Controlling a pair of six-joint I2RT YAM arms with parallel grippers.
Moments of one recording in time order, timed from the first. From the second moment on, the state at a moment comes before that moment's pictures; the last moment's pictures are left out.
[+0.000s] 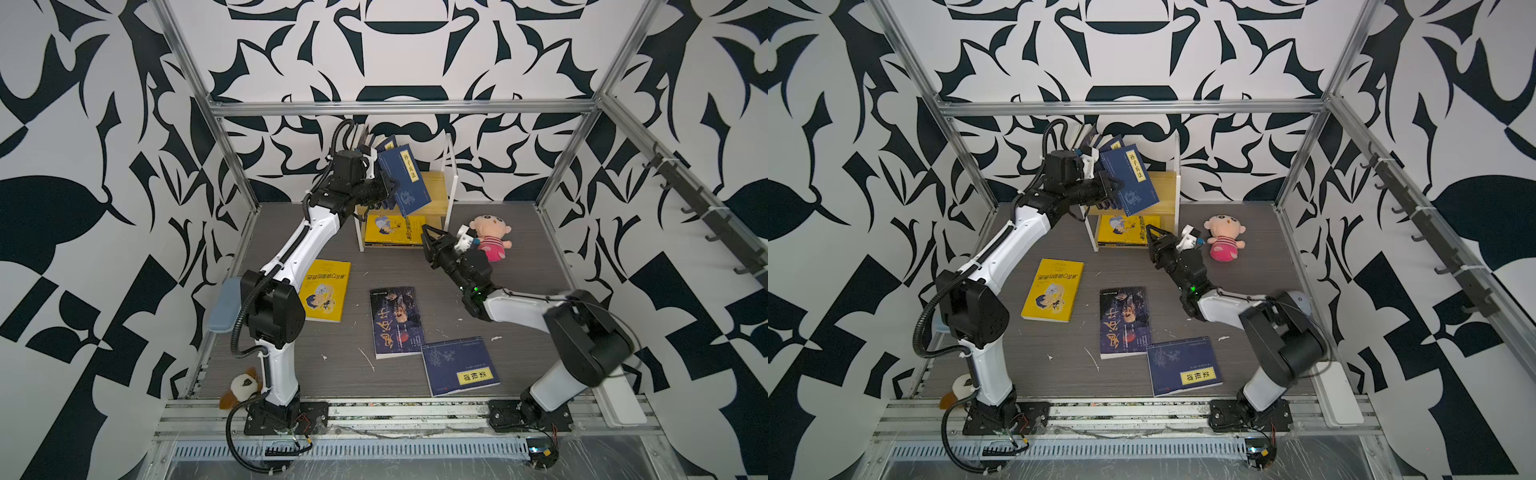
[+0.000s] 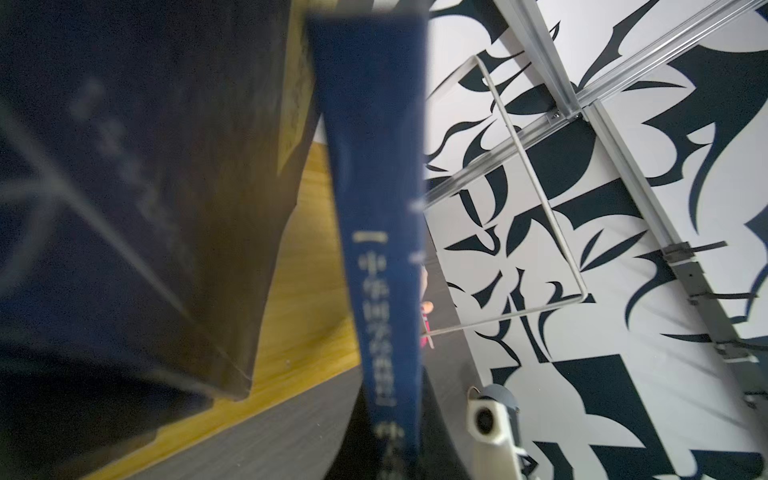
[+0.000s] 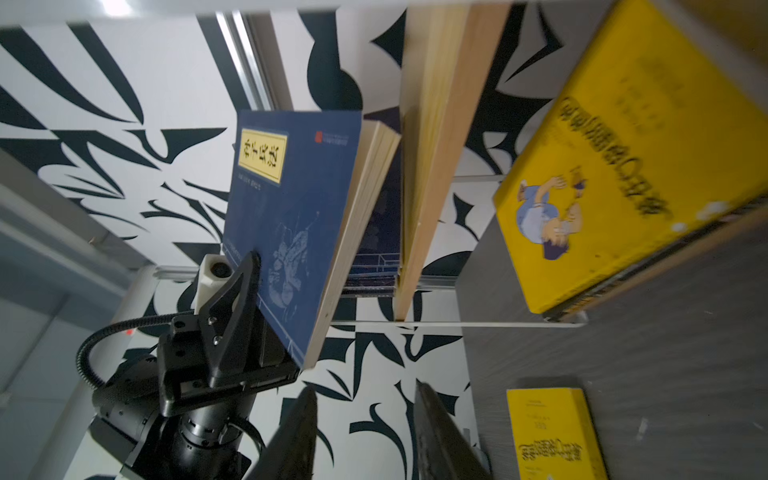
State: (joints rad) left arm -0.41 1.92 1.95 -0.39 0.41 -0.62; right arm 0.55 1.50 0.71 0.84 0.02 1.50
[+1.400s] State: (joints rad) left arm -0.55 1.98 1.84 -0.14 -0.16 -0.22; right arm 0.54 2.16 2.15 -0.45 0.46 0.56
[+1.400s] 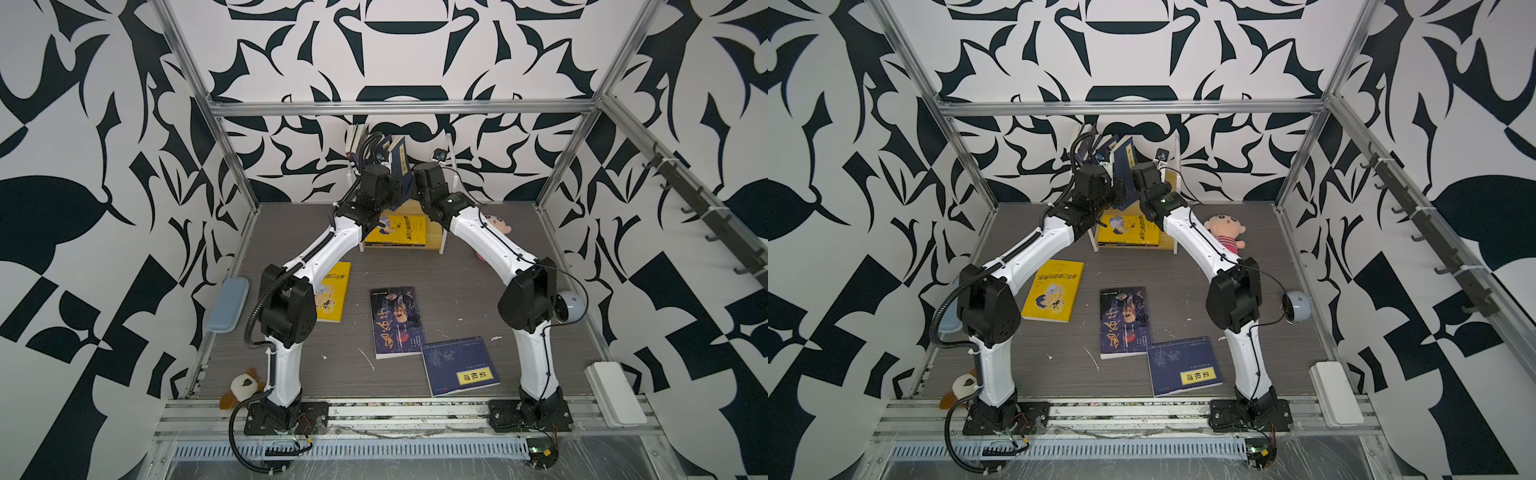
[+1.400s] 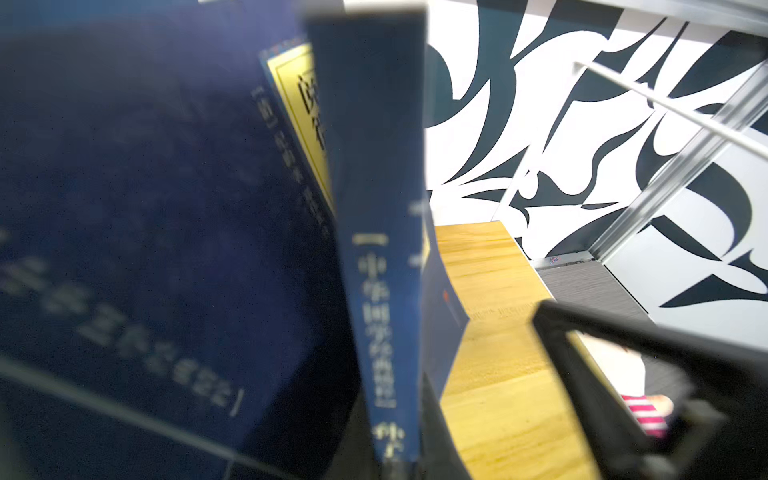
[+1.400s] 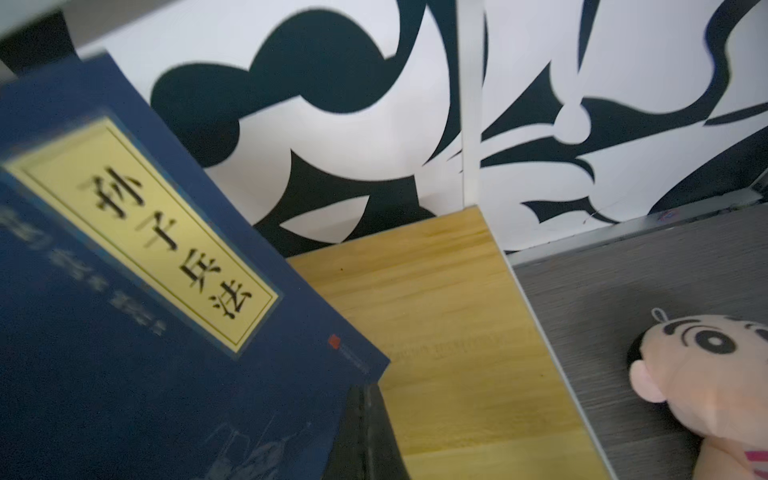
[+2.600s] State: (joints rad) left arm -0.51 1.84 1.77 -0.29 -0.05 -0.24; right arm 0.49 2.35 2.23 -0.20 0.21 0.67
